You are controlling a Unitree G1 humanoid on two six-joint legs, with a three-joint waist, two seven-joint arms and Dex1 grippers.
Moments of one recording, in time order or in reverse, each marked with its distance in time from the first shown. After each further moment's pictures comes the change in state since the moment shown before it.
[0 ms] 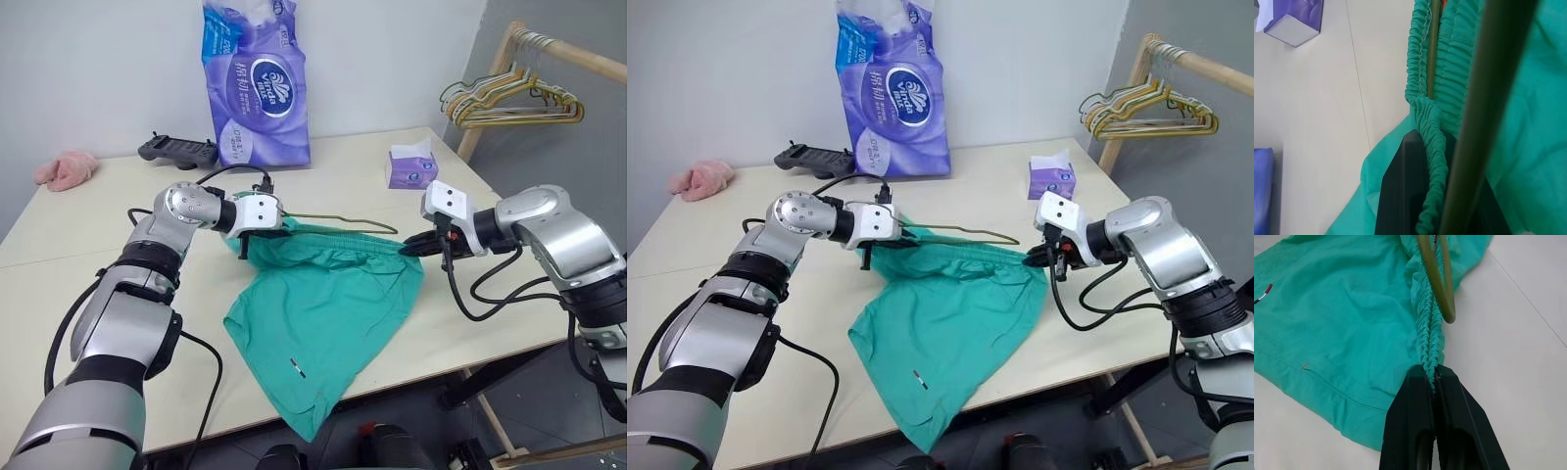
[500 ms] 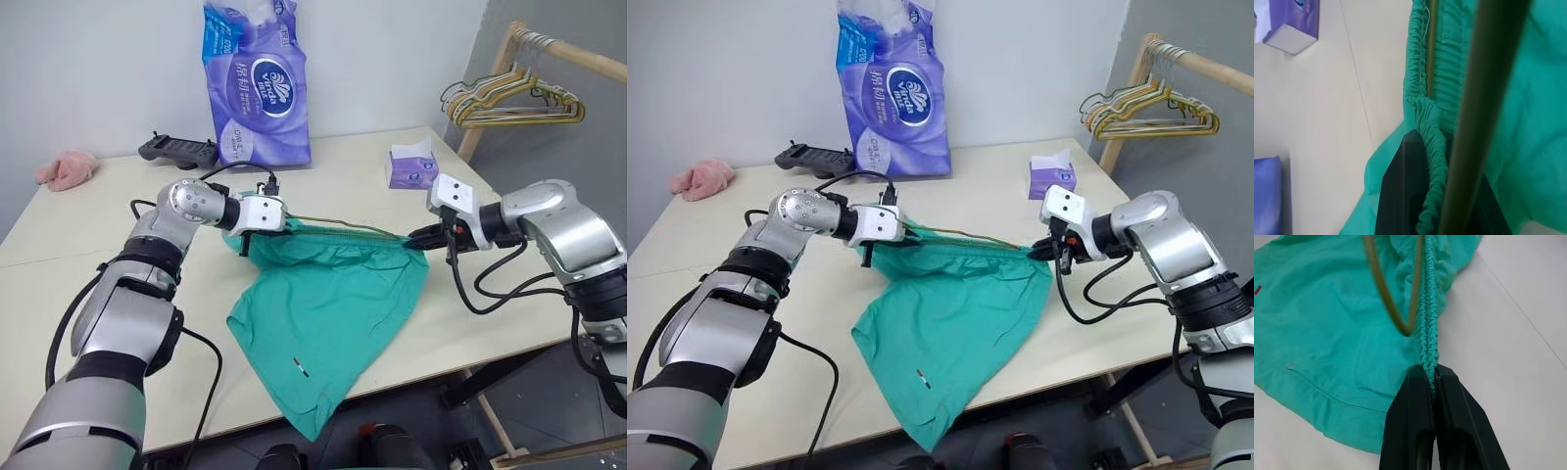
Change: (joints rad) left arm -0.031 -0.001 -0.040 0.010 0.054 -0.043 0.051; right arm -0.024 -0.017 0.000 0.015 0.000 -0.033 0.003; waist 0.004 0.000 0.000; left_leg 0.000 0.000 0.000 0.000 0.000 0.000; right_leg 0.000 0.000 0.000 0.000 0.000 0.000
